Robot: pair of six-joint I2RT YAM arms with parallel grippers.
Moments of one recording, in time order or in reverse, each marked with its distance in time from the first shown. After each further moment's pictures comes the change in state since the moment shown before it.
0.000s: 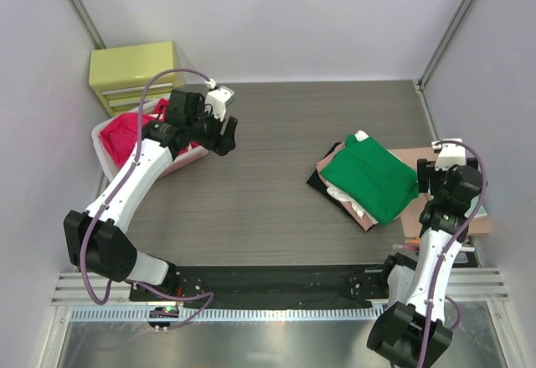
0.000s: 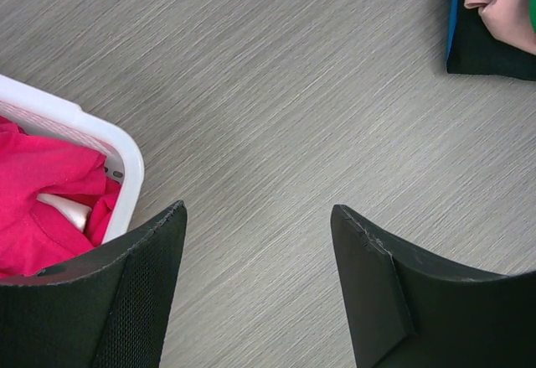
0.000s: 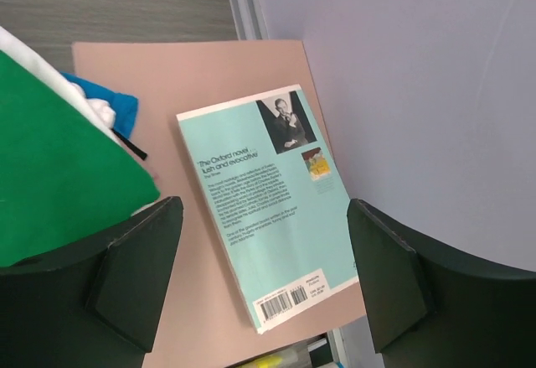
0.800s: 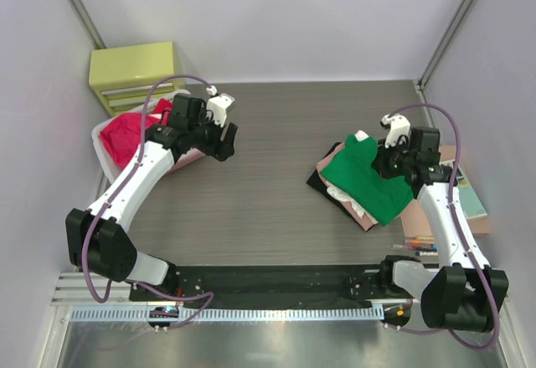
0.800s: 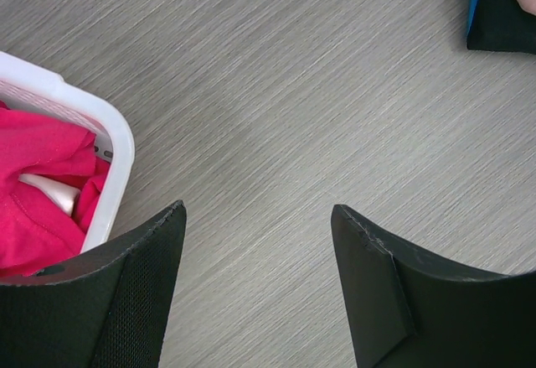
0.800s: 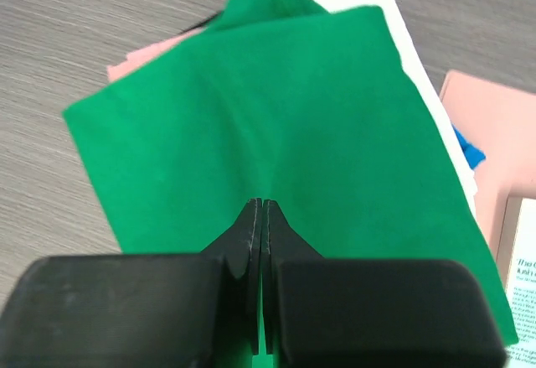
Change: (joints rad) left arm 0.000 -0.001 -0.058 0.007 -0.020 0.005; right arm 0.442 0.363 0.332 -0.354 -0.257 0.270
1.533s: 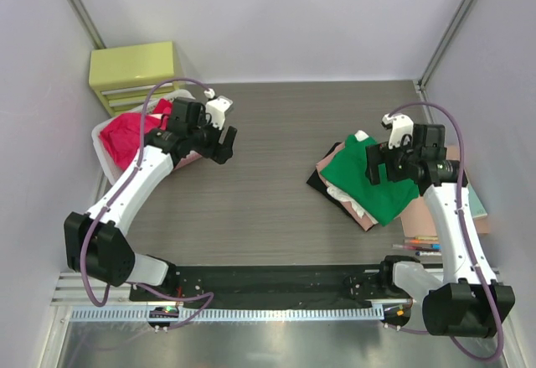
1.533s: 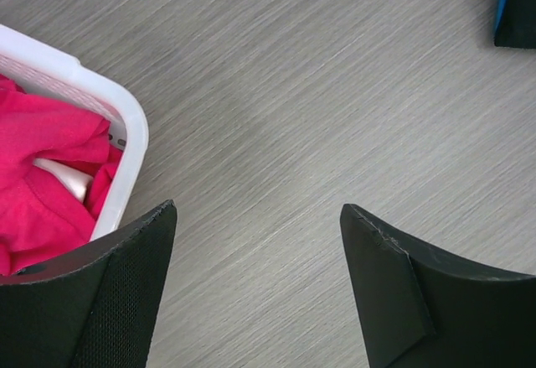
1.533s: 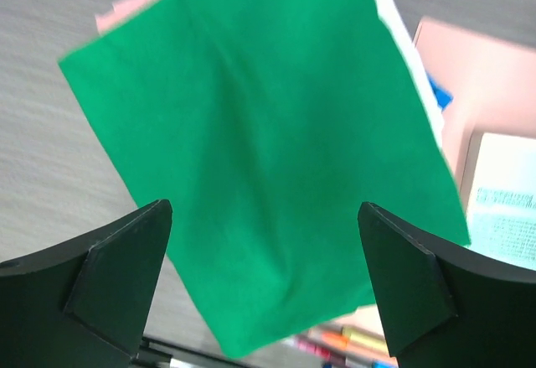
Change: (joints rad) left arm 0.000 -0.027 -0.050 0.029 -0.044 0.000; right arm 0.051 -0.043 0.153 -0.258 0.117 -0.031
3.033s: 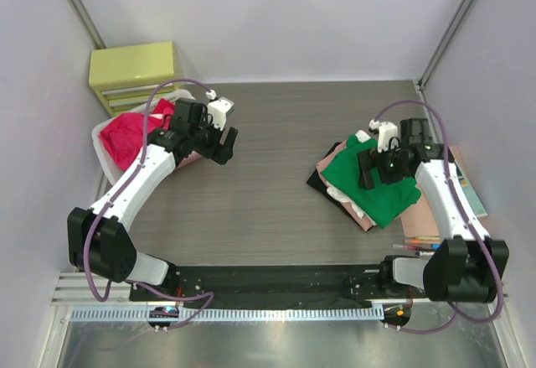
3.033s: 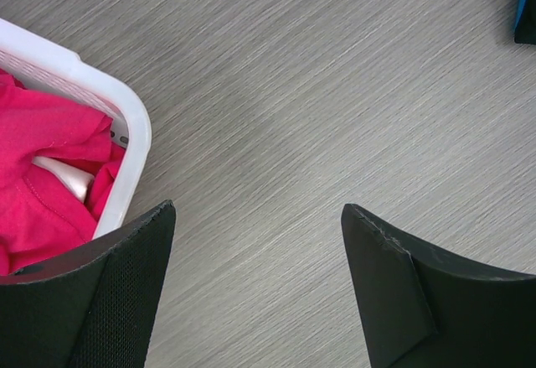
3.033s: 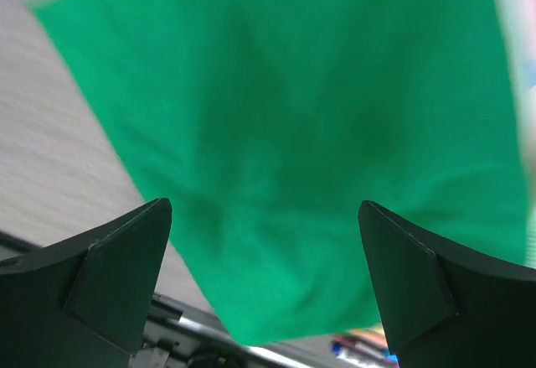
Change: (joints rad) left arm 0.000 0.023 -0.010 0.022 -0.024 0.004; right arm 0.013 0.162 0.063 -0.111 -0.045 -0.060
